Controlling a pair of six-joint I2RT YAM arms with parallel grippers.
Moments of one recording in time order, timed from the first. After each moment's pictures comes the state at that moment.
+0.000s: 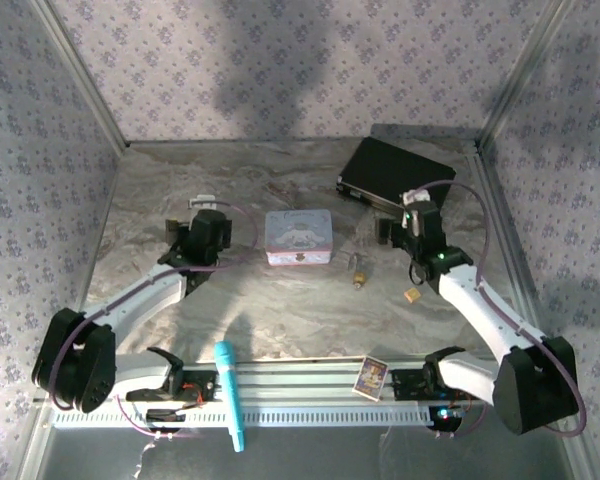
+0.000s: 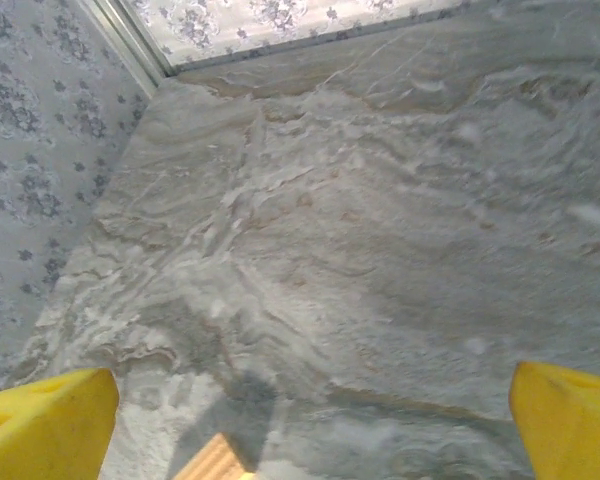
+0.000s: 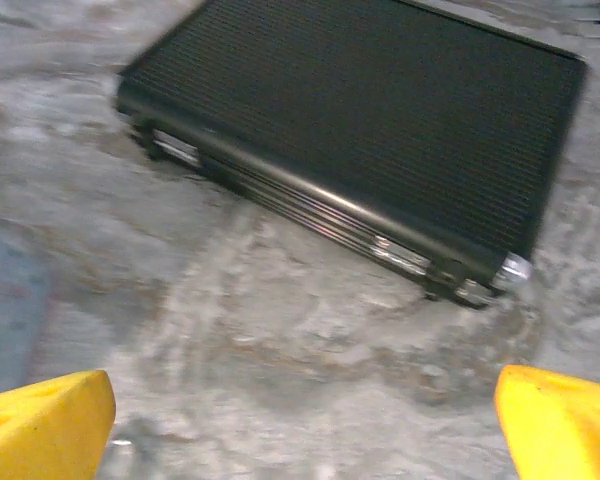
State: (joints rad) left arm -0.47 1.24 0.64 -0.01 -0.70 -0.09; right arm 0.27 1.10 0.69 -0.21 0.24 0.13
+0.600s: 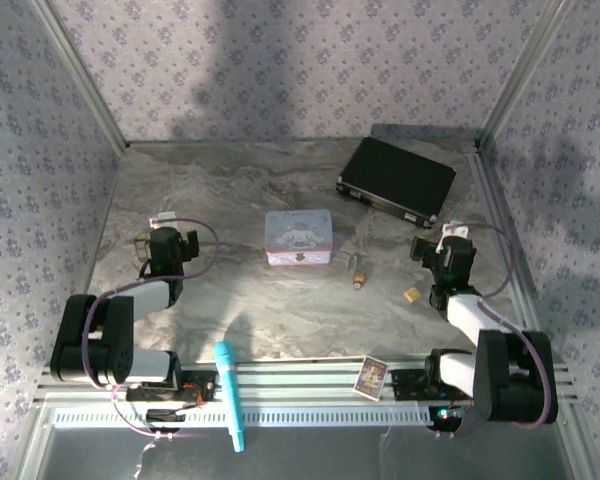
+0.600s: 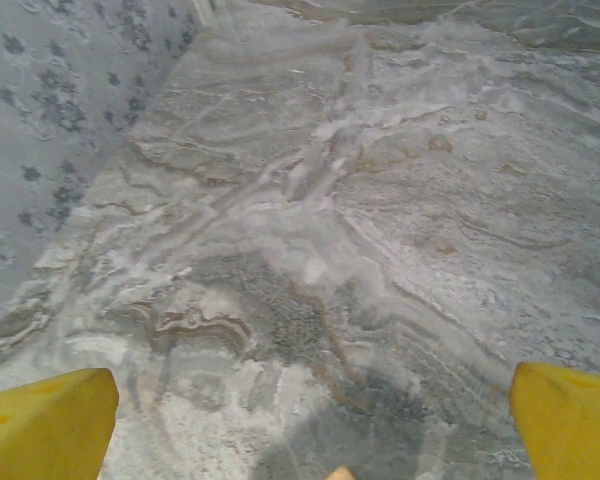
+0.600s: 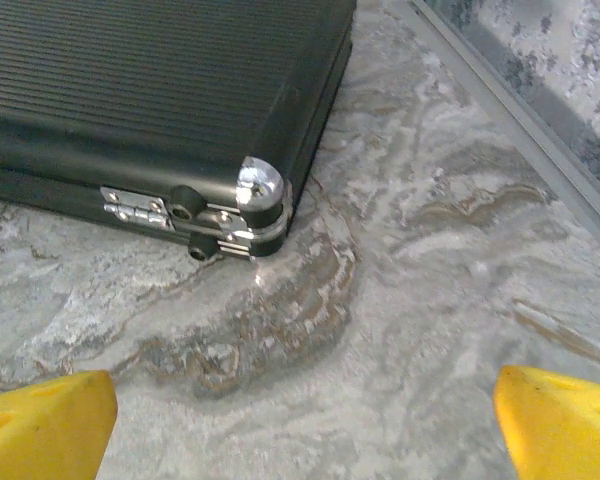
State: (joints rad) left arm -0.07 1.37 0.39 0.50 -0.37 -0.03; right arm -0.05 1.18 0.31 0.39 0.18 0.08
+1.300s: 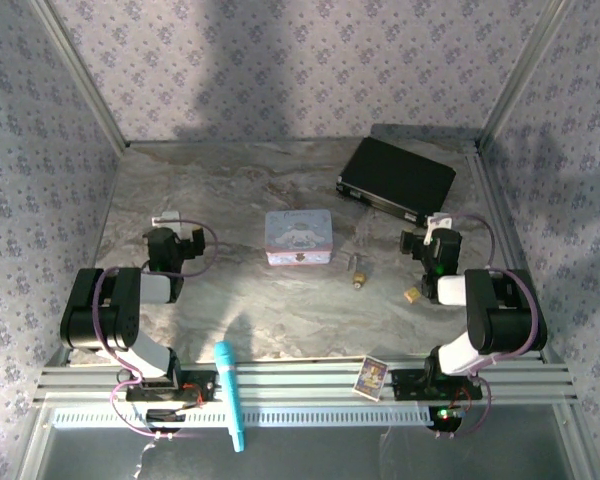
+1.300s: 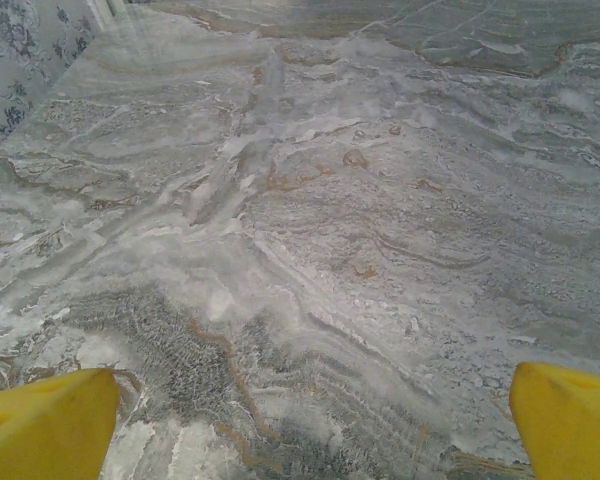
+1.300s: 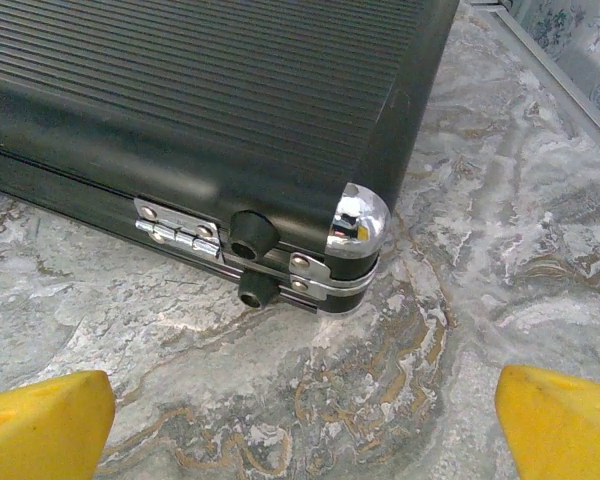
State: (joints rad) left arm -0.01 1.54 0.38 0.73 -0.17 -0.03; right arm -0.02 1.52 0.37 0.69 0.13 0.01
